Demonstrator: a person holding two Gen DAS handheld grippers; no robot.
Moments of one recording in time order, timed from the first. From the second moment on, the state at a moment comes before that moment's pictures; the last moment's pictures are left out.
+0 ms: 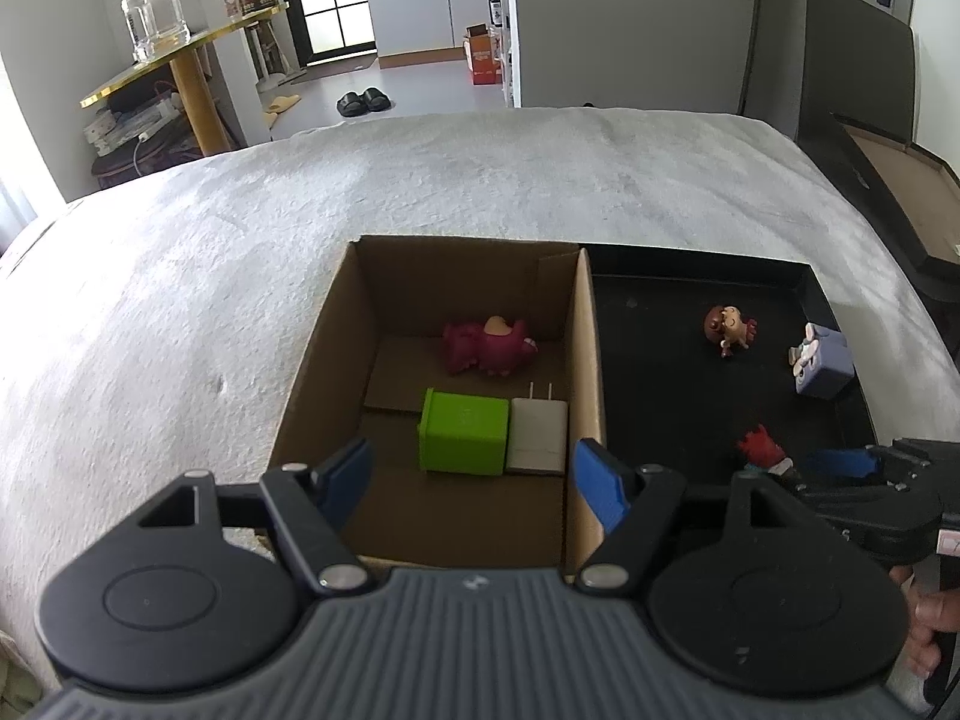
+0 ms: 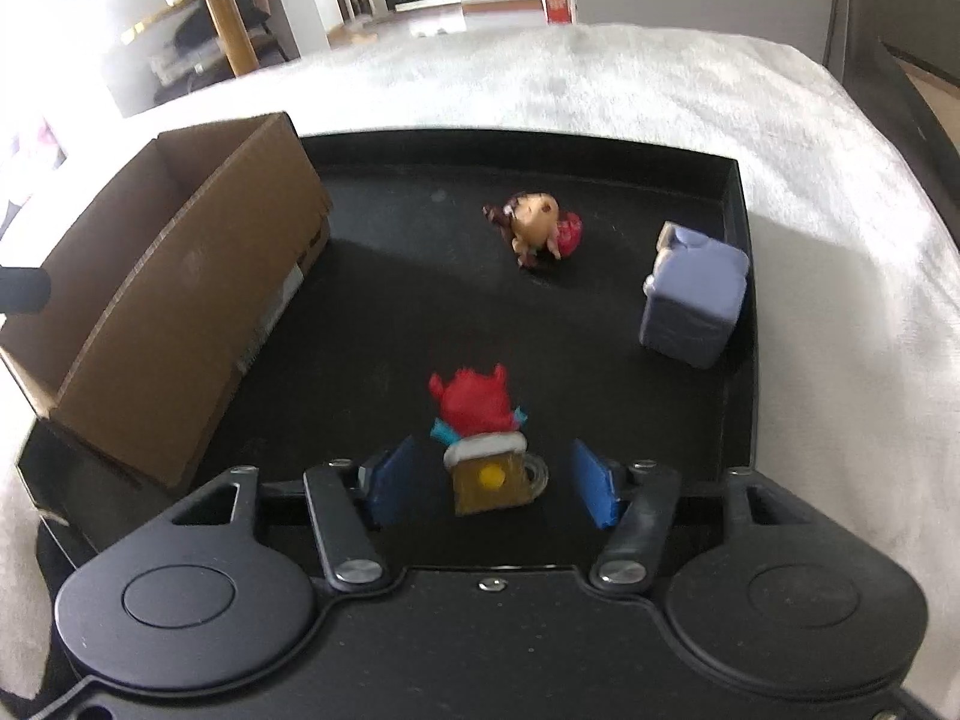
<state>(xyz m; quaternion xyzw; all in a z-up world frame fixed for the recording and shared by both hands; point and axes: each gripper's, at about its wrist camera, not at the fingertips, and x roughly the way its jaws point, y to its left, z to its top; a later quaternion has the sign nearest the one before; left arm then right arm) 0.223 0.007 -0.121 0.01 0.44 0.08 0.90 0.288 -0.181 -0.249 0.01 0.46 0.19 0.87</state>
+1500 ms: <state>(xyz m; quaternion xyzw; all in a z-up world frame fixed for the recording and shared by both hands) 0.217 0.066 -0.128 -0.06 0.43 0.09 0.90 0.279 -0.139 -0.196 -0.11 0.35 0.19 0.91</state>
